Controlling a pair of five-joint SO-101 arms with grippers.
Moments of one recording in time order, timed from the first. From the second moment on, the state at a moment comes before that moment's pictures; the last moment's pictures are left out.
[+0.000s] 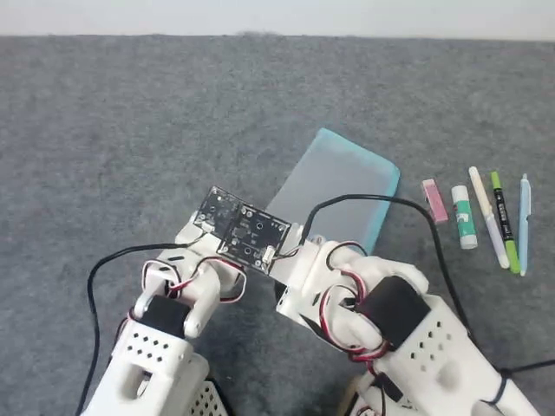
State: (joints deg) left arm 12.5 -68.1 83.8 32.4 -6.0; right arm -50.1 -51.3 32.6 84.1 20.4
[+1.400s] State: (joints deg) left arm 2.1 -68.6 83.4 38.8 -1.9; right arm -15.3 -51.4 33.0 84.1 26.5
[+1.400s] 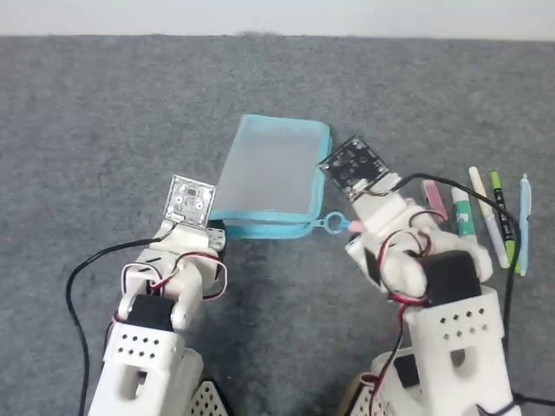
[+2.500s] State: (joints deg) left arm 5.7 -68.6 80.5 43.8 -2.2; right arm -33.1 -52.6 53.1 71.6 21.9
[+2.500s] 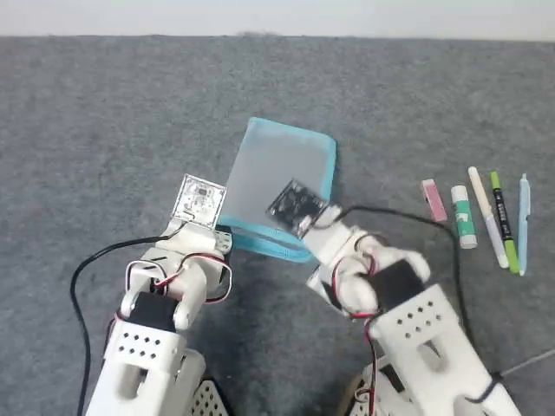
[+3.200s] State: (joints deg) left arm 5.9 -68.6 80.5 43.8 -2.2; right arm -29.5 -64.0 70.5 59.6 20.5
